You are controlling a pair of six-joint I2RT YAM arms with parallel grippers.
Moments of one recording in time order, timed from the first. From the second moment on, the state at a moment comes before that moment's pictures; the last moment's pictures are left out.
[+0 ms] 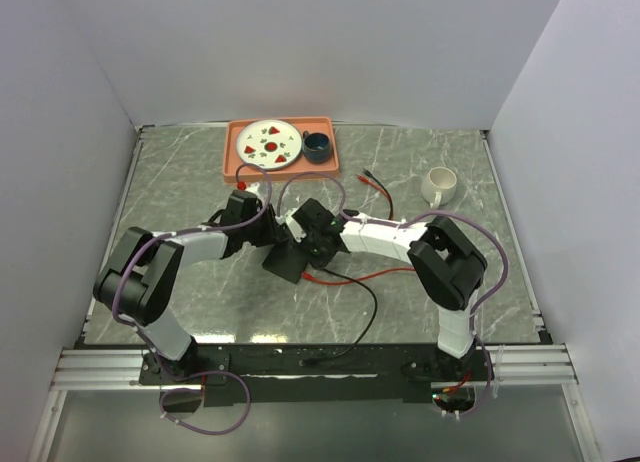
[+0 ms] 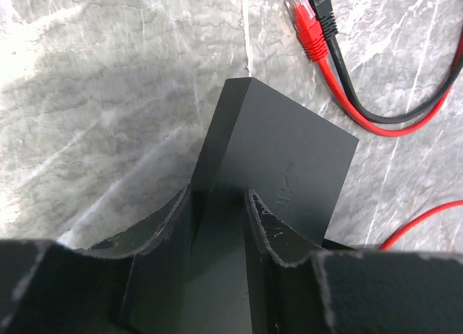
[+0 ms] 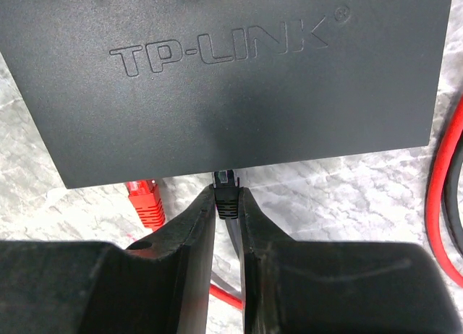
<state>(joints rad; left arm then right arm) -0.42 1.65 0.76 0.14 0.22 -0.60 0.85 1.89 1.25 -0.46 -0.04 -0.06</state>
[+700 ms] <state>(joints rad) -0.45 1.66 0.72 0.24 0.23 -0.73 0.85 1.80 1.11 -0.37 -0.01 0.00</state>
